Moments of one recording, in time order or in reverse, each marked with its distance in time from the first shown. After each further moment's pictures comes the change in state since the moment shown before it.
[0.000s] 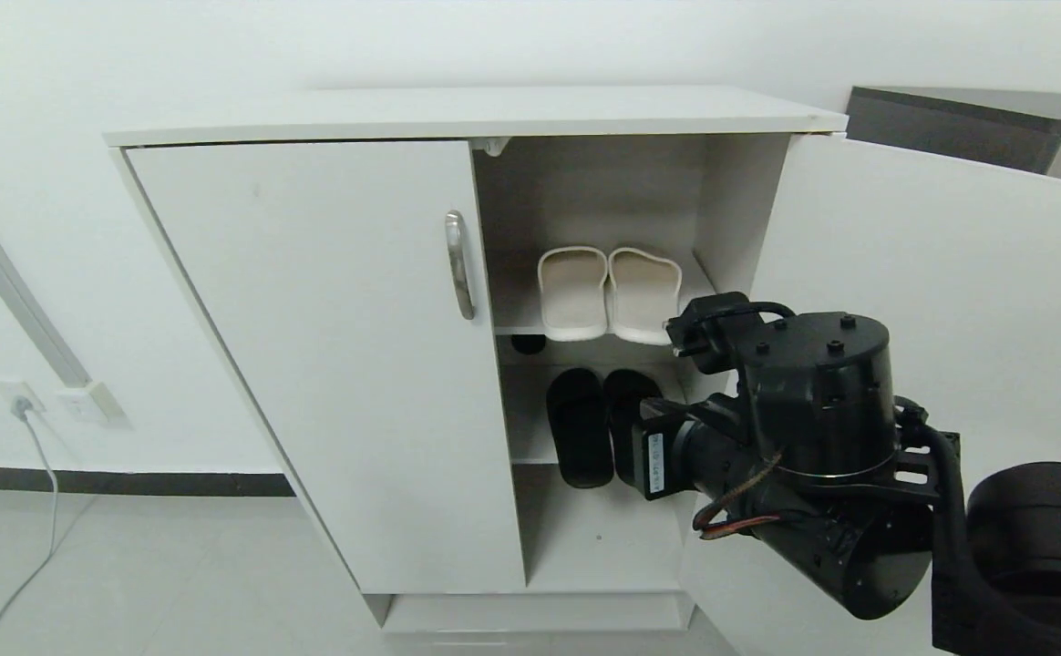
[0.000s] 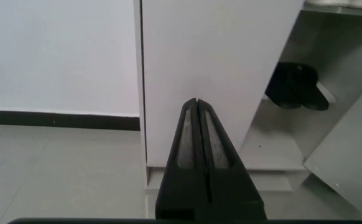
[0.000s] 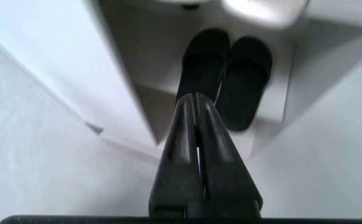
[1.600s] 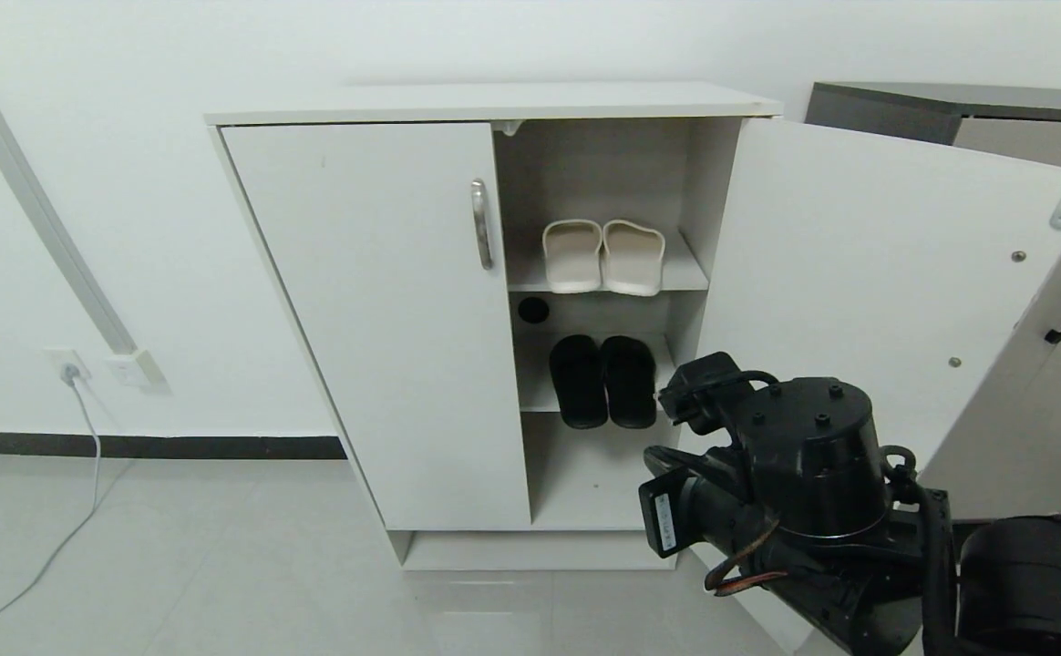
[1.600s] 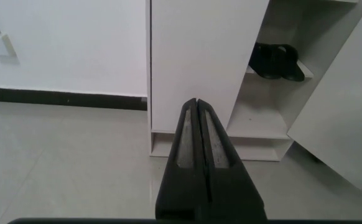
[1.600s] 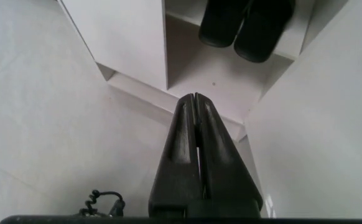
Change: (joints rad) left arm 0.000 0.000 0.000 0.000 0.005 -0.001; right arm -0.007 0.023 0.142 -0.104 0.061 -0.076
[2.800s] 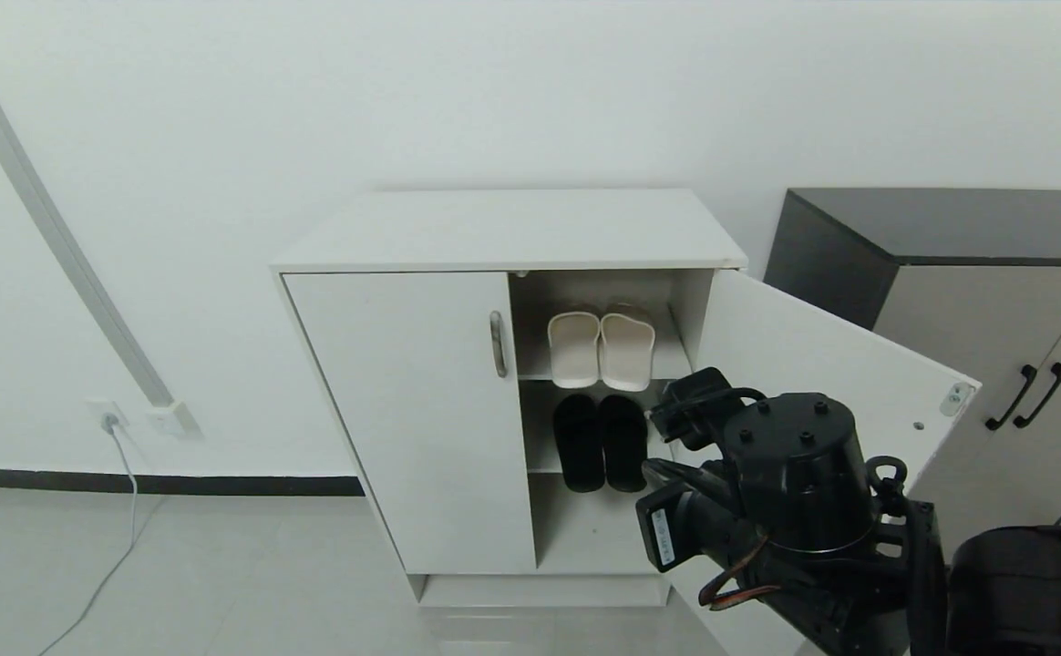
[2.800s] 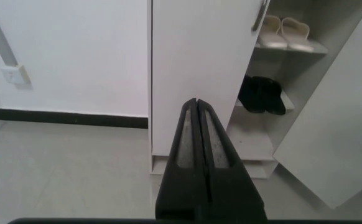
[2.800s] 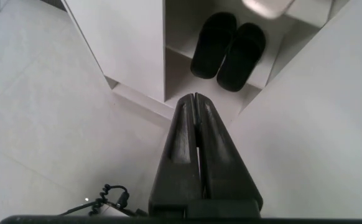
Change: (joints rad) left arm 0.000 0.000 0.000 0.000 0.001 -0.001; right arm 0.004 0.018 0.016 -0.002 -0.001 -0.013
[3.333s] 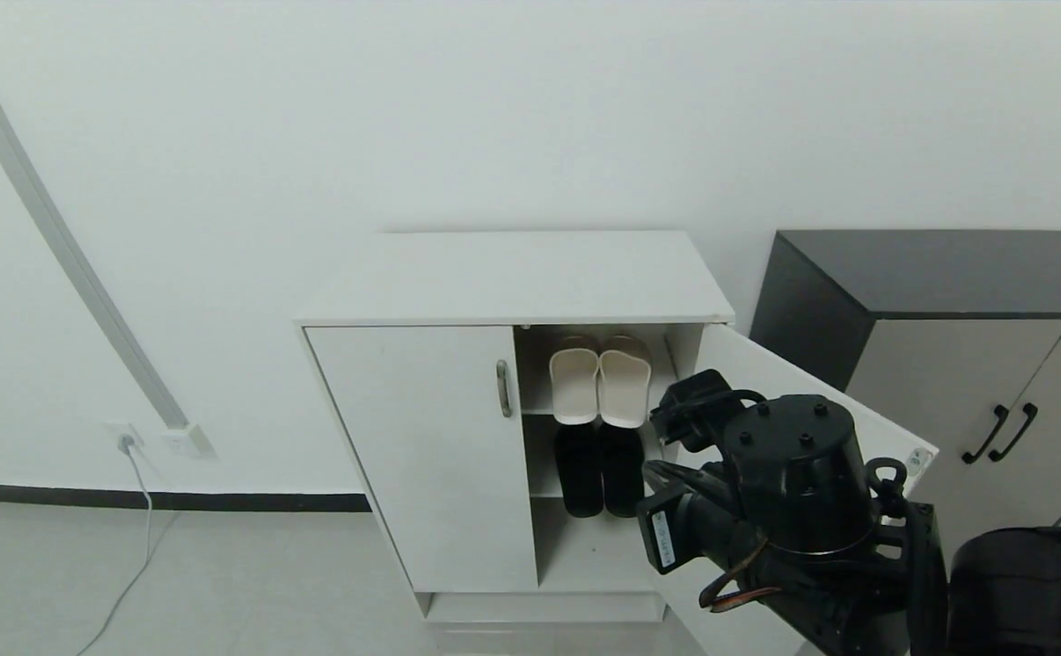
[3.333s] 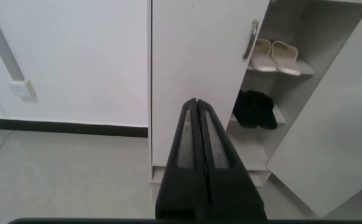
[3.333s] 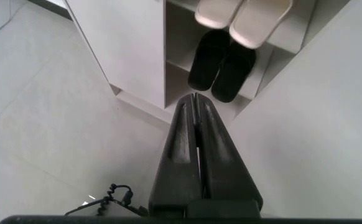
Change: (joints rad) left arm -0.001 0.000 0.000 0.000 0.000 0.000; right arm 0.000 0.001 0.004 0.000 0.003 0.001
